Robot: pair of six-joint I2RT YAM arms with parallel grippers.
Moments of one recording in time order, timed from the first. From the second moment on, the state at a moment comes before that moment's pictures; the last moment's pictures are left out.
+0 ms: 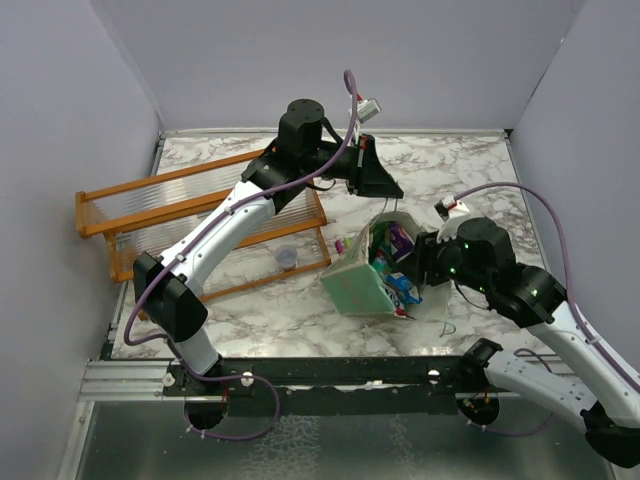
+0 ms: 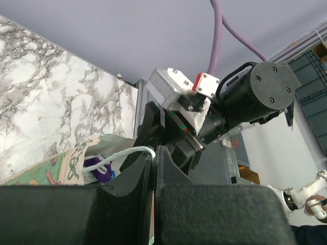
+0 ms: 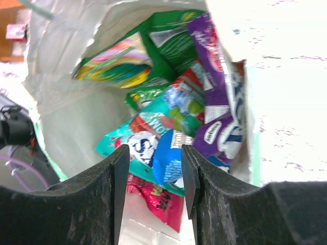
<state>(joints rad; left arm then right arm) -0.68 1.67 1.73 -0.16 0.98 -0.63 0.69 0.78 0.96 -0.74 -0.02 0.42</state>
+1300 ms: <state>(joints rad) -0.68 1.66 1.71 -0.15 0.98 -0.64 0.69 0.81 0.87 -0.68 0.25 0.38</state>
